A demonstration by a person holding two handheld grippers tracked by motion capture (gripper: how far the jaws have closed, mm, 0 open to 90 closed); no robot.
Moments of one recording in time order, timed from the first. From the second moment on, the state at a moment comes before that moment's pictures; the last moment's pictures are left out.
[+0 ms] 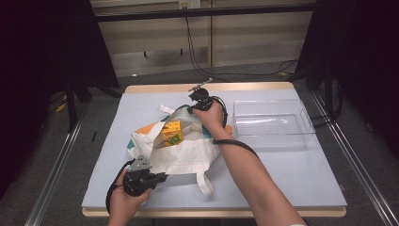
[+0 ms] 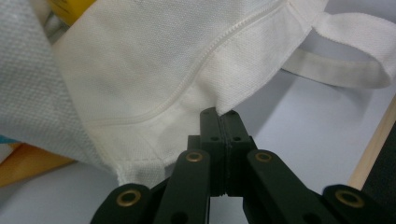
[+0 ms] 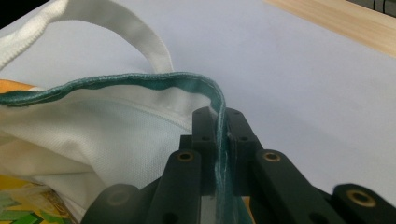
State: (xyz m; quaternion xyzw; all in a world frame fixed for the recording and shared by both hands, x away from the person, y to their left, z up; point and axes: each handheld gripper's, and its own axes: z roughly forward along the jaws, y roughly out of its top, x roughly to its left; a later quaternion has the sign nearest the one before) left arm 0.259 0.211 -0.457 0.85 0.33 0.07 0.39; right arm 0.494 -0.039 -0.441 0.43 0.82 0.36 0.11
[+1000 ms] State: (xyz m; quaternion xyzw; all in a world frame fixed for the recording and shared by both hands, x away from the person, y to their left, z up) left arm 0.260 0.212 -0.459 0.85 0.34 0.06 0.39; right arm 0.491 -0.039 -0.452 0.42 0.82 0.36 0.11
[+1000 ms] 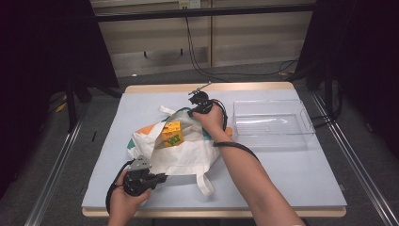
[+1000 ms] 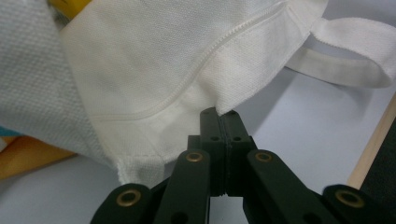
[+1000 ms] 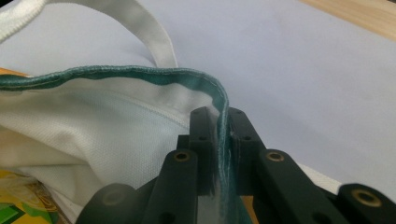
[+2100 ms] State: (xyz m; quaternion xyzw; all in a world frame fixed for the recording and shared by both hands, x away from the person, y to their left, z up) left arm 0.260 0.213 -0.432 0.83 0.36 0.05 0.41; right arm 0.451 -0.062 -0.398 0.41 0.81 0.39 0.14
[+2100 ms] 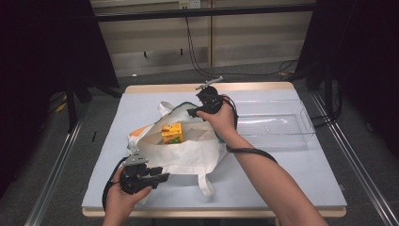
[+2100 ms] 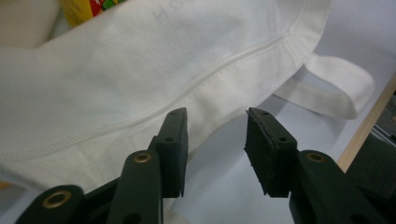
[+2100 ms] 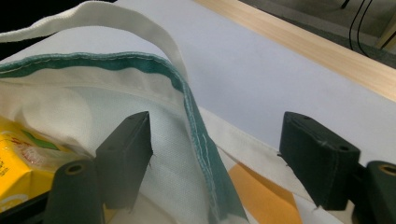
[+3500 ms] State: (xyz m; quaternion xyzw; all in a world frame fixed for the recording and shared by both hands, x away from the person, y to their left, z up) left arm 0.271 0.203 -0.417 0.84 0.36 0.06 0.40; right arm 0.440 -0.073 -0.358 0.37 0.82 0.42 0.12
